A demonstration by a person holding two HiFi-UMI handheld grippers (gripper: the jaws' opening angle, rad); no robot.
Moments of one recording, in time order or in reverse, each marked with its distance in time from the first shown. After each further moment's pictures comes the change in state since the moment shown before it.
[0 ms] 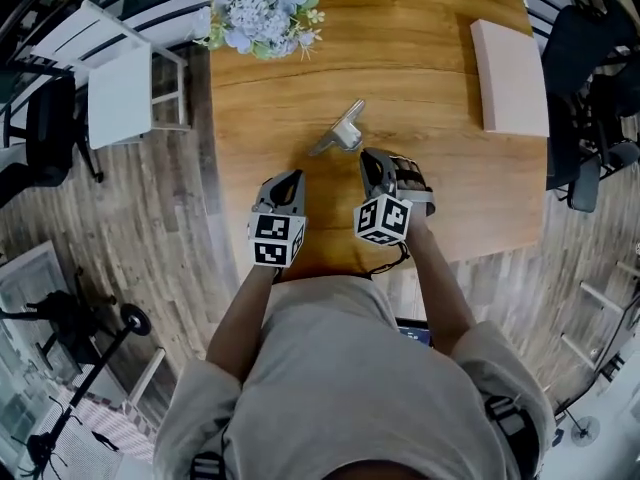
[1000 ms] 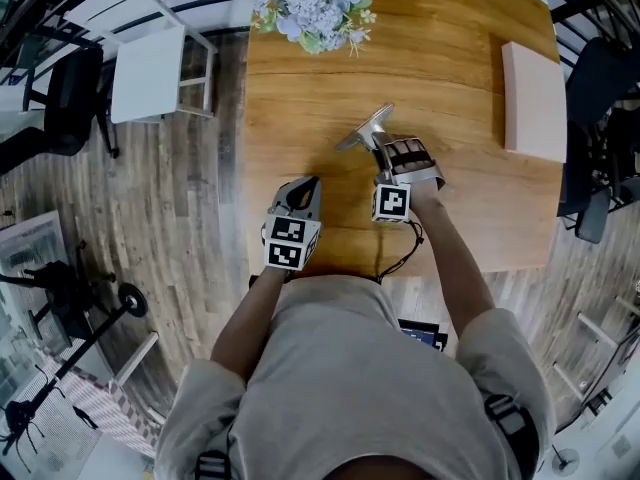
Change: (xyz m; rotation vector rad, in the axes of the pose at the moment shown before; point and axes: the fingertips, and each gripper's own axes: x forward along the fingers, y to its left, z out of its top) left arm -0.023 0.005 -0.022 -0.031 0.024 0.039; right arm 0.066 0.019 0.008 -0.609 -0.017 -0.044
